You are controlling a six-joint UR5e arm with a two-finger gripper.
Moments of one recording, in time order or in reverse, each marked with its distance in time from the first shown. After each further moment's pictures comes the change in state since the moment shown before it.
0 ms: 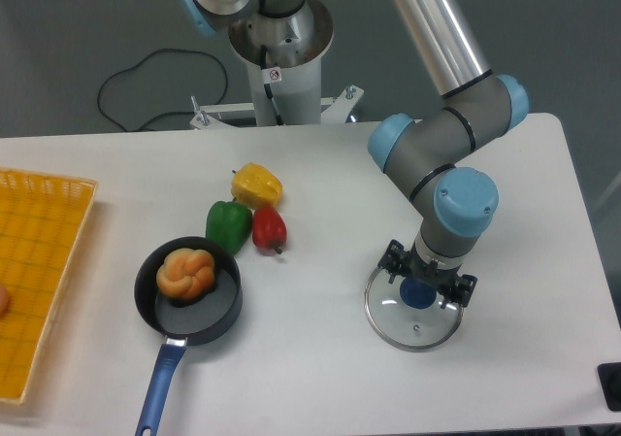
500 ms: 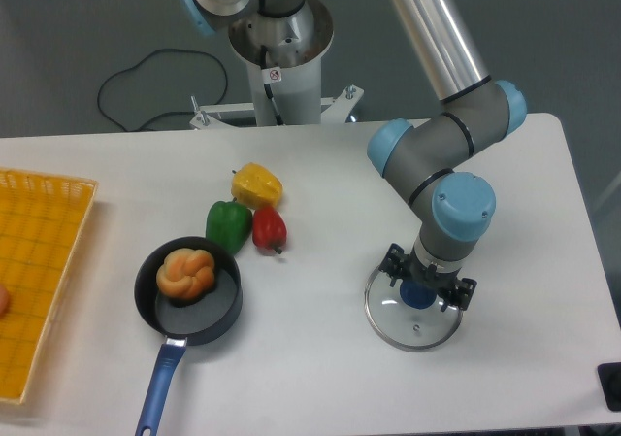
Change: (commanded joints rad) arm -0.003 -0.015 -0.003 0.037 0.012 0.002
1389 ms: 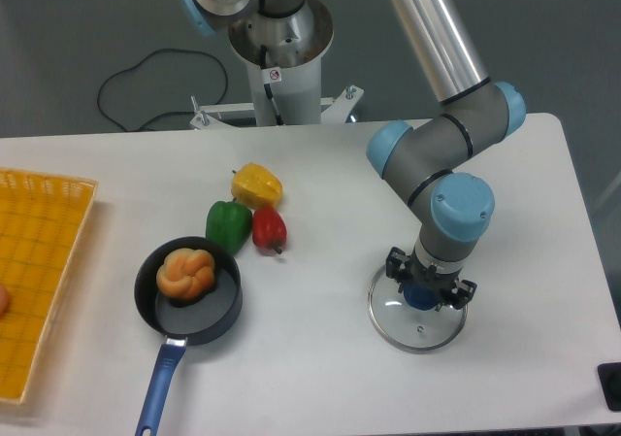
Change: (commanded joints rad) arm 0.000 0.012 -0.003 -0.003 0.005 -0.002
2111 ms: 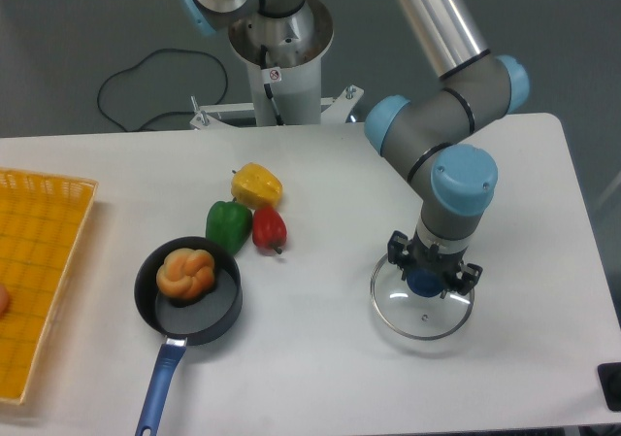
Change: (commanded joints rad) arm 0.012 0.126 -0.006 -0.098 -0.002 0.018
